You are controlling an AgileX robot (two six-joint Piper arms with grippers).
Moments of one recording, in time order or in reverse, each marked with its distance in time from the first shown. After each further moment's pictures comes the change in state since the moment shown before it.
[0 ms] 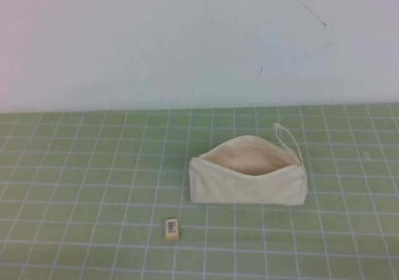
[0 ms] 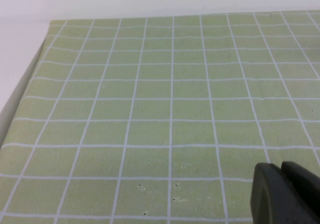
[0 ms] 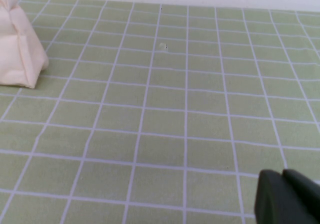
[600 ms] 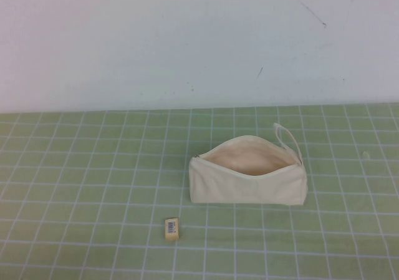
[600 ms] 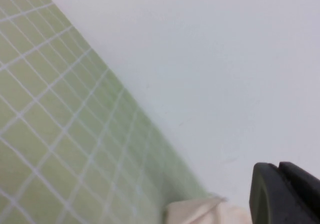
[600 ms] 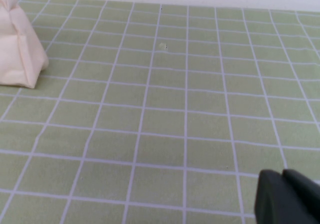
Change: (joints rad) right arm 0.000 0.000 0.000 0.000 0.000 0.000; left arm 0.000 0.000 0.004 -0.736 -0.203 -0.247
